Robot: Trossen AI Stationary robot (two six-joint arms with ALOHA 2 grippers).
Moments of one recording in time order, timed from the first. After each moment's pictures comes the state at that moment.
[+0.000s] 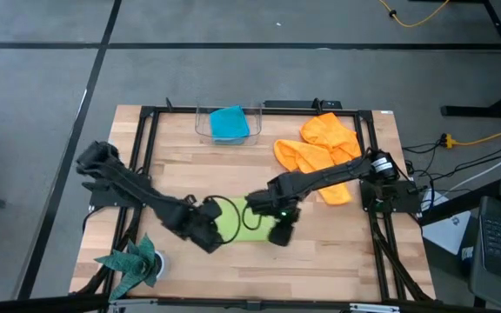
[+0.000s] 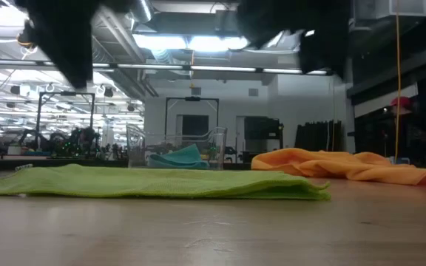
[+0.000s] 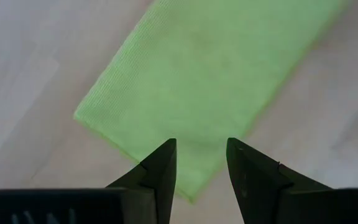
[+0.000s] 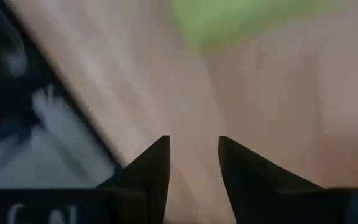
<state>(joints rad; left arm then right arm) -0.53 1.66 1.28 -1.01 -0.32 -1.20 0.23 2.01 1.75 -1.32 -0.41 0.59</state>
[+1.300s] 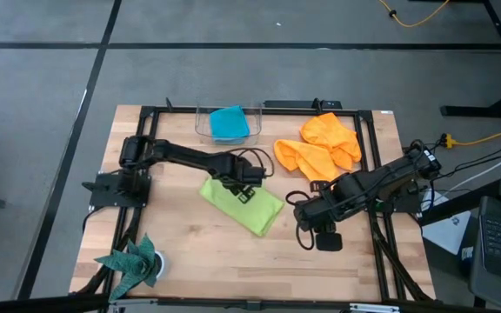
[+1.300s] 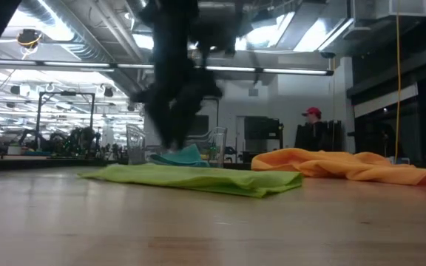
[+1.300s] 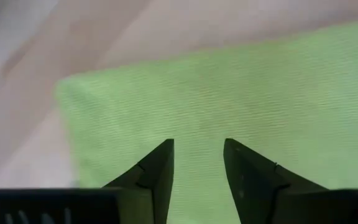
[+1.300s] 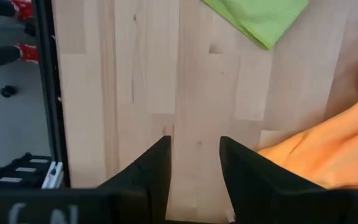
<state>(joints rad) 0.00 1.96 1.46 -0.99 -0.20 -0.84 0.45 1.67 1.75 -1.50 -0.03 0.41</state>
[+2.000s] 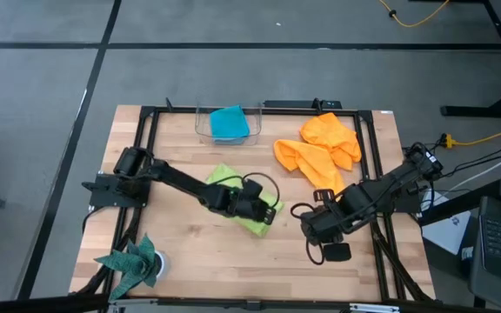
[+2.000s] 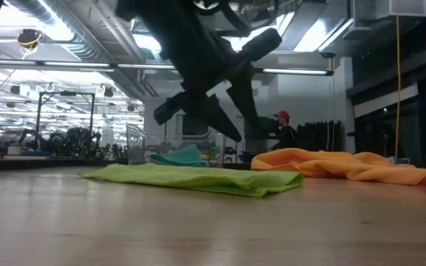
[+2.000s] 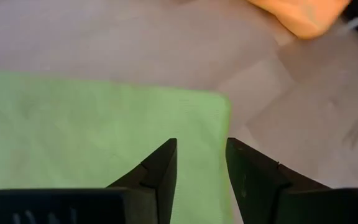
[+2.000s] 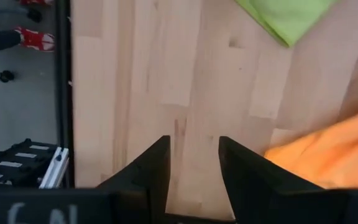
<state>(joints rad) -0.24 1.96 1.33 -0.30 -0.46 -1.20 0.54 1.67 1.75 -1.50 -0.02 0.44</state>
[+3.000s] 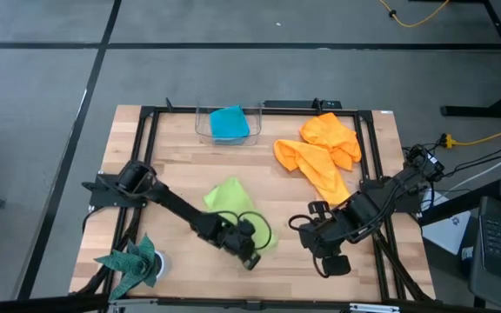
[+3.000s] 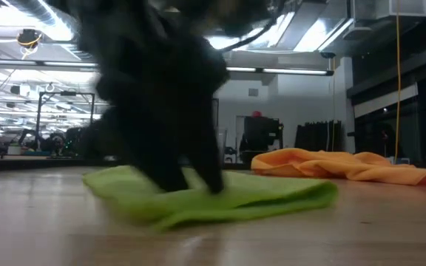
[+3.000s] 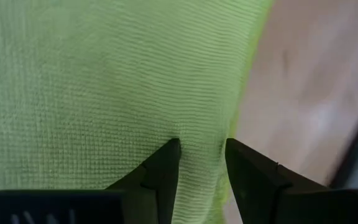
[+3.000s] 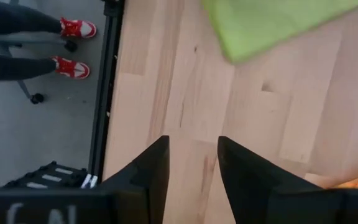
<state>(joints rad) -0.46 2.05 1.28 -0.26 -0.08 -1.30 0.61 1.67 1.75 -1.33 -0.03 0.46</state>
